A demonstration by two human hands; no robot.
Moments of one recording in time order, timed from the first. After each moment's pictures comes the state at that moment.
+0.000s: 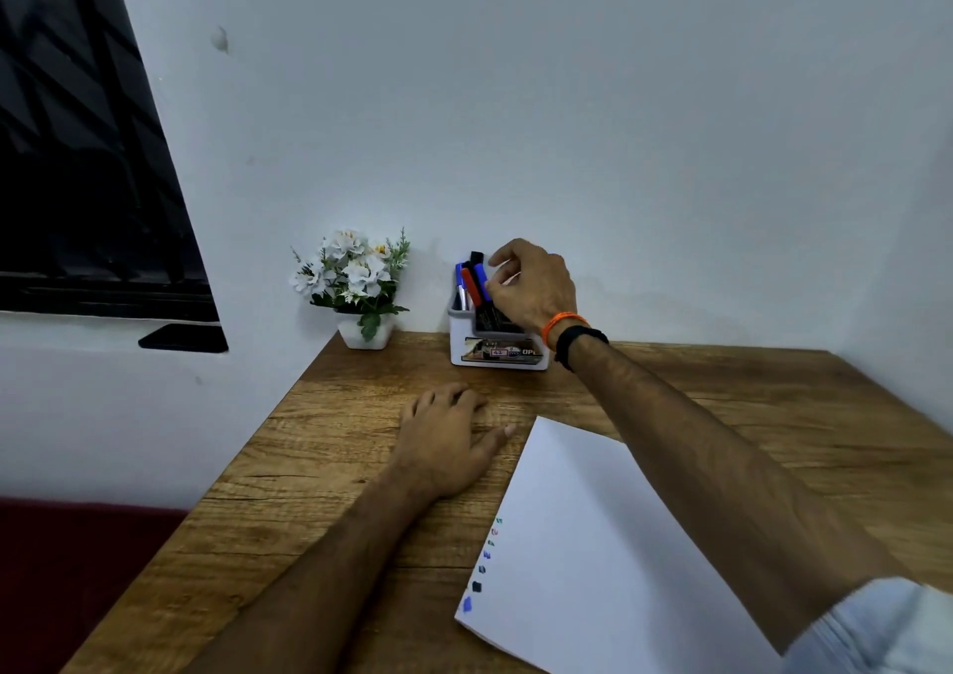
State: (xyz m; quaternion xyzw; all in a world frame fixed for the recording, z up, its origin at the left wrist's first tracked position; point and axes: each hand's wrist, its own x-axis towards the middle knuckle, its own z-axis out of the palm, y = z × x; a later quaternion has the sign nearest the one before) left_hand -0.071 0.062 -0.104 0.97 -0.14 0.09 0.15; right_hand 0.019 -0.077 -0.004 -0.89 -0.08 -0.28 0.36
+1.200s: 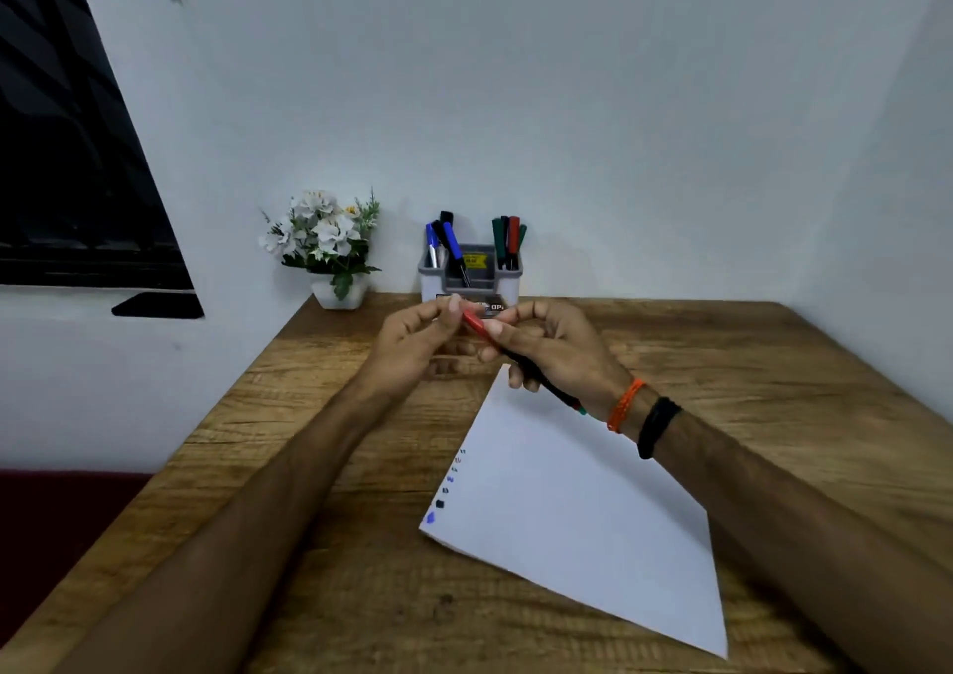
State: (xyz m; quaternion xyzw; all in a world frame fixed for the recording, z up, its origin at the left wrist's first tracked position) left_hand -0.098 0.058 -0.059 0.65 -0.19 -0.03 0.73; right_hand -0.117 -0.125 -0.049 -0.75 -0.15 -0.03 0.64
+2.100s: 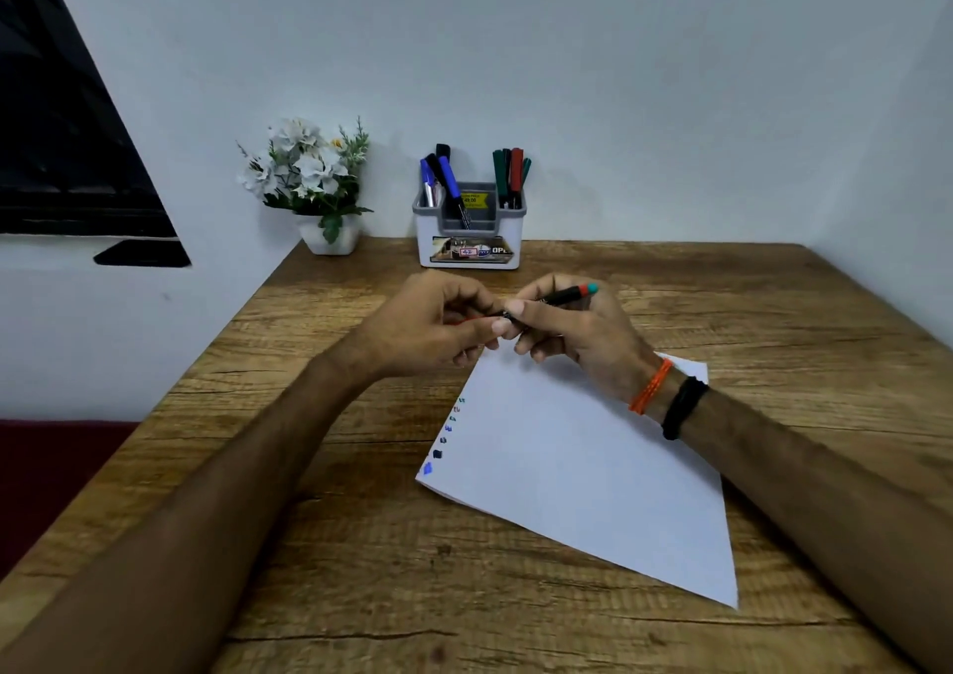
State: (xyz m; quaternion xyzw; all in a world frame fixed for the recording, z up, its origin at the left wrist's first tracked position) left_hand -0.108 0.055 -0.059 0.82 -0.30 -0.05 0.48; right_hand -0.133 -0.139 -0.073 -0.70 -0.15 0.00 0.70
